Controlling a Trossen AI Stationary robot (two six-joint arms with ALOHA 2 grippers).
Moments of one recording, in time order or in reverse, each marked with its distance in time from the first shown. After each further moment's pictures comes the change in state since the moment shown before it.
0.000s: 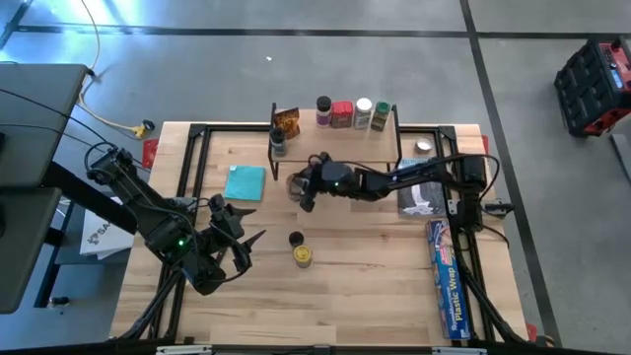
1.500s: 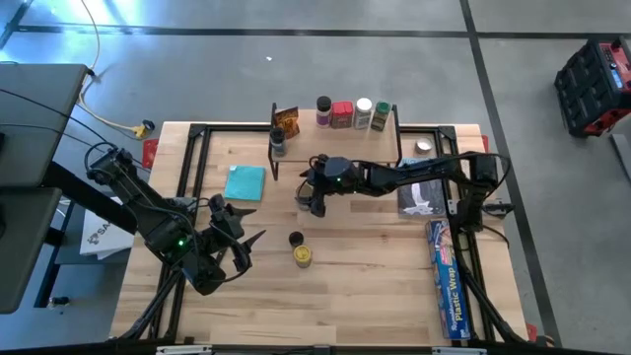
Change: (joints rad) left arm -0.001 0.000 0.000 -0.001 0.001 0.001; right arm -0.003 -0.086 0.003 -0.218 -0.212 -0.111
